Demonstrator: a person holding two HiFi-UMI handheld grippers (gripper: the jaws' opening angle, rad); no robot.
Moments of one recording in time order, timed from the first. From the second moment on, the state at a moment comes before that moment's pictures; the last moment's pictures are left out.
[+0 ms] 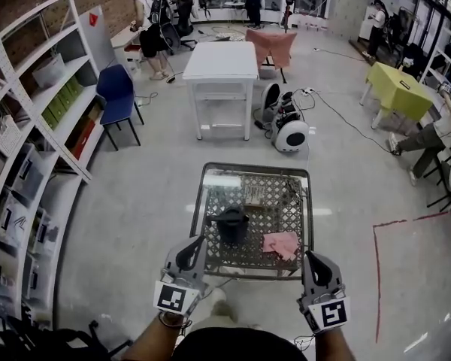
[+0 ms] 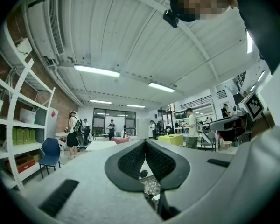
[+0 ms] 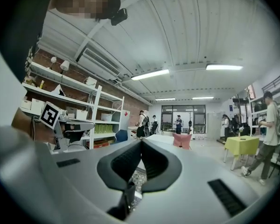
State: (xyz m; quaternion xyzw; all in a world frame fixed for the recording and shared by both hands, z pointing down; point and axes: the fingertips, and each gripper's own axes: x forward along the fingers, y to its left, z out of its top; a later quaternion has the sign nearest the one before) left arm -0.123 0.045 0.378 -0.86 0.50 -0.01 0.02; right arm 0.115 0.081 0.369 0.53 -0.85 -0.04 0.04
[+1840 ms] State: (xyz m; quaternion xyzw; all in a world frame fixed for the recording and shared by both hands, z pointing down) left arm -0.067 -0.161 0.613 -0.89 0.41 -0.12 -0.16; right arm 0.121 -0.051 0.498 0.55 -0.82 0.04 0.15
